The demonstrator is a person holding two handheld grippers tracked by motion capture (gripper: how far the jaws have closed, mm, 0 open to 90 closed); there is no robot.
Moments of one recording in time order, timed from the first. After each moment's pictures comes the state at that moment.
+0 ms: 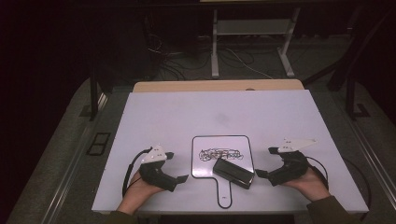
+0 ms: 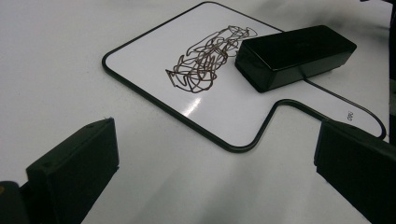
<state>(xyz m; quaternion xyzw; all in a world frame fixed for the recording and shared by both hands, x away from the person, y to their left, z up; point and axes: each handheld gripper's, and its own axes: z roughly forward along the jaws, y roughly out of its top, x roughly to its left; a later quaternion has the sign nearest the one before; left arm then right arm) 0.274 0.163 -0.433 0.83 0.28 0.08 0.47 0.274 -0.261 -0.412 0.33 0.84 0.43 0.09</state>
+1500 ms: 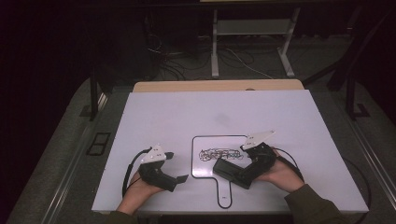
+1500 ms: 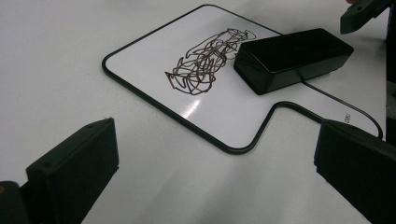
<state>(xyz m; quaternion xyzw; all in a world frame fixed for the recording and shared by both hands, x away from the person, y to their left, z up) 0.273 0.163 -0.432 0.83 0.28 0.08 0.48 0.298 -0.182 -0.405 0.25 0.89 0.38 0.05</state>
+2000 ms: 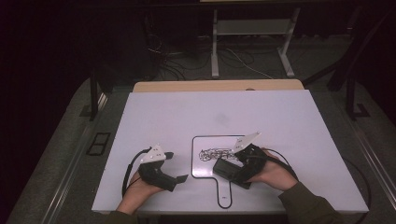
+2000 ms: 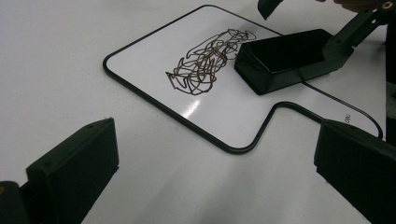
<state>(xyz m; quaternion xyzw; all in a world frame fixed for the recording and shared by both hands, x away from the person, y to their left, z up) 0.274 0.164 -0.432 0.83 0.28 0.08 0.48 0.299 -0.159 -0.410 0.23 0.92 0.32 0.05</state>
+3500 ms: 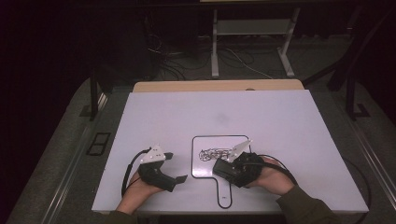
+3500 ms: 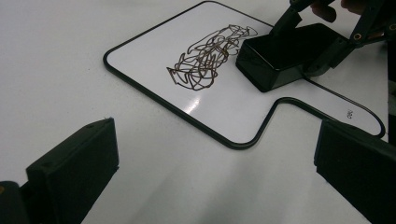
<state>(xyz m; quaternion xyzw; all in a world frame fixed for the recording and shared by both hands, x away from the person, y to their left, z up) 0.274 0.166 -0.434 0.83 0.28 0.07 0.47 0.289 -0.150 -0.425 0.21 0.94 0.25 0.06</state>
